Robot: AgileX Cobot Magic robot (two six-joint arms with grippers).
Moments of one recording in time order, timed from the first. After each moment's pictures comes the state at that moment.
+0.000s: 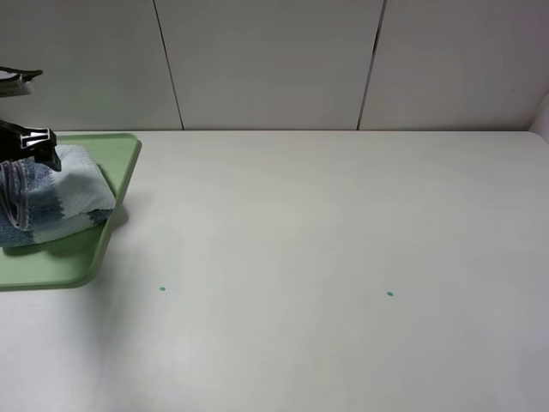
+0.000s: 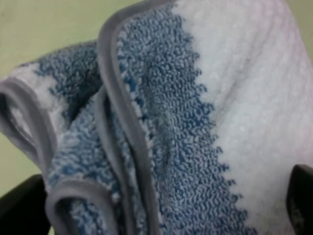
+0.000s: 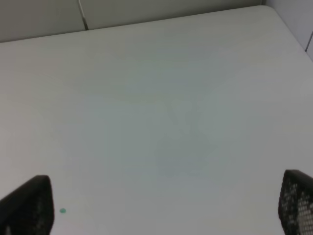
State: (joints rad) left arm 0.21 1.79 -1.03 0.11 0.32 -0.13; right arm -0.06 -0.01 -0.49 0.01 1.03 0.05
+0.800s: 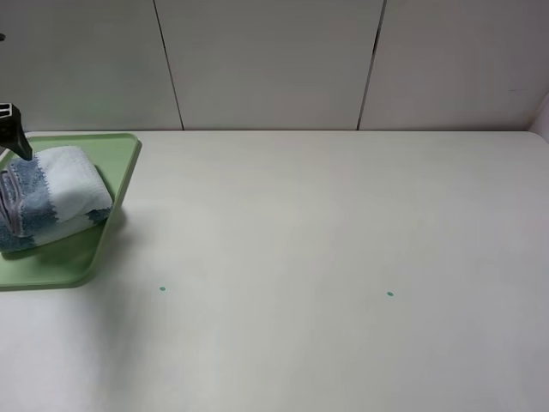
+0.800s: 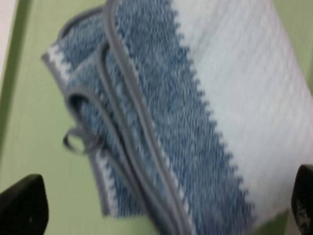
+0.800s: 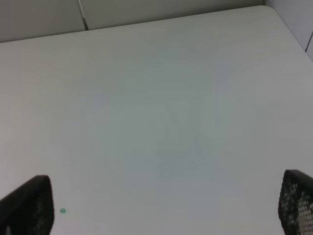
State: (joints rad) left arm 0.21 1.54 -1.03 0.11 0.63 -0.13; right arm -0.06 -0.01 -0.49 0.01 1.03 0.05
